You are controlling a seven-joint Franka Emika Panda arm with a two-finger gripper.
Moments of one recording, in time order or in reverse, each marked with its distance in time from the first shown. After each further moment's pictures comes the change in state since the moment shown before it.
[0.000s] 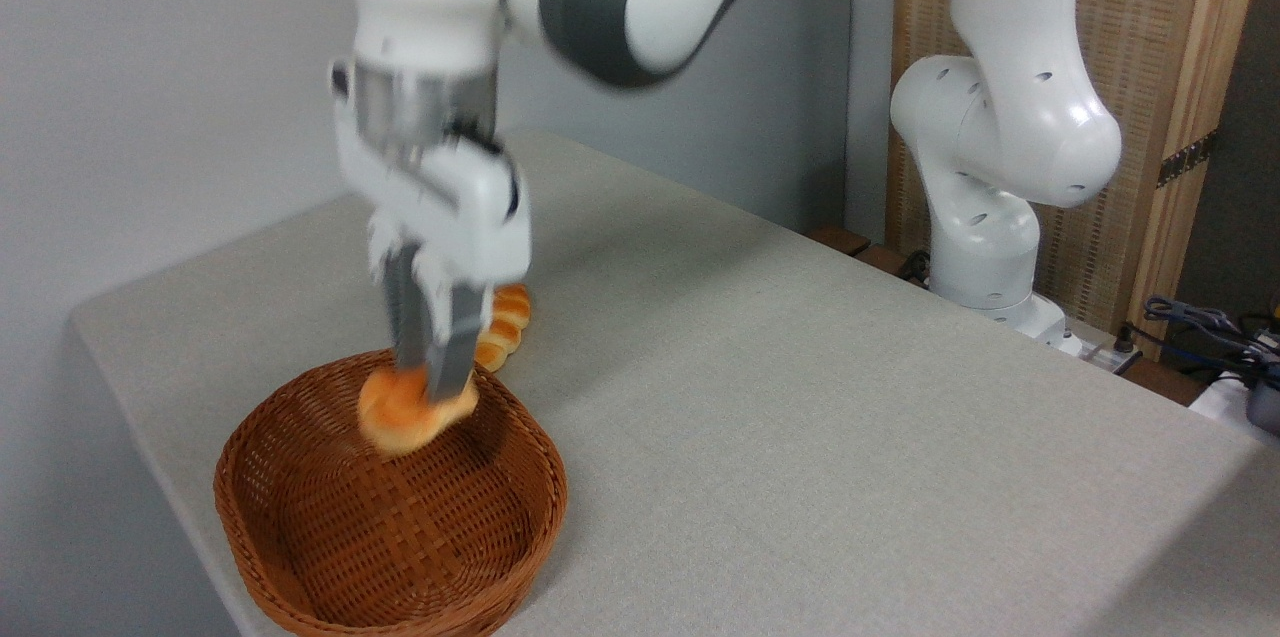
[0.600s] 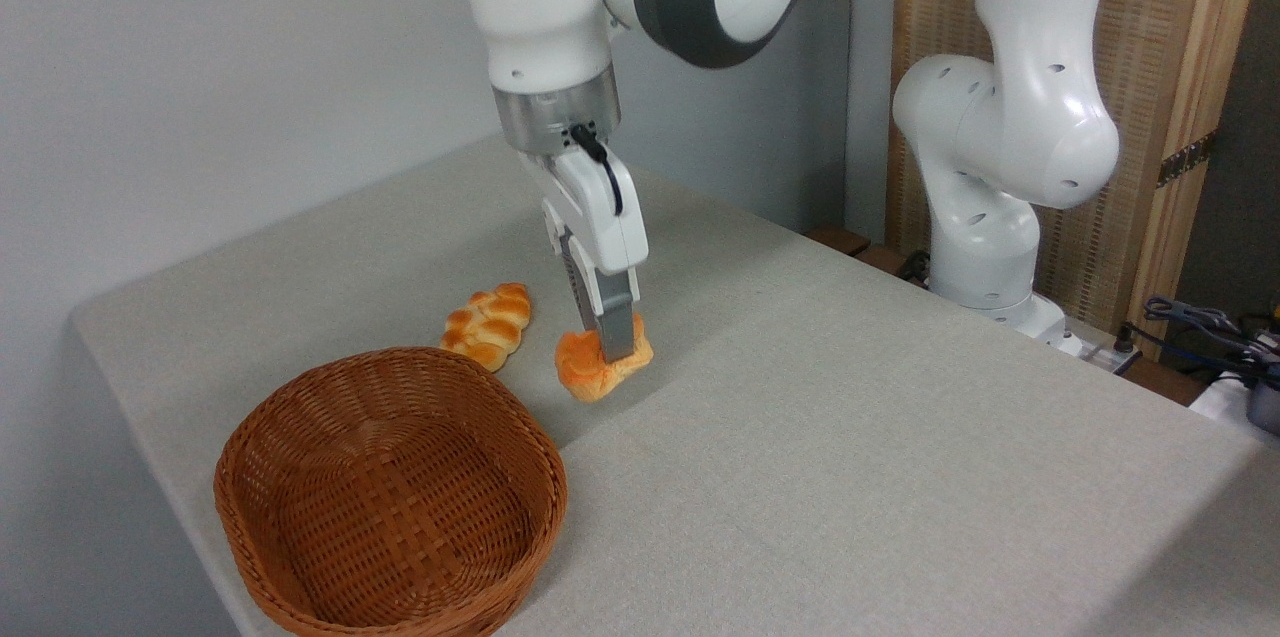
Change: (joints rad) arm -0.047 -0.202 0.000 -0.307 0.054 -0.176 0.212
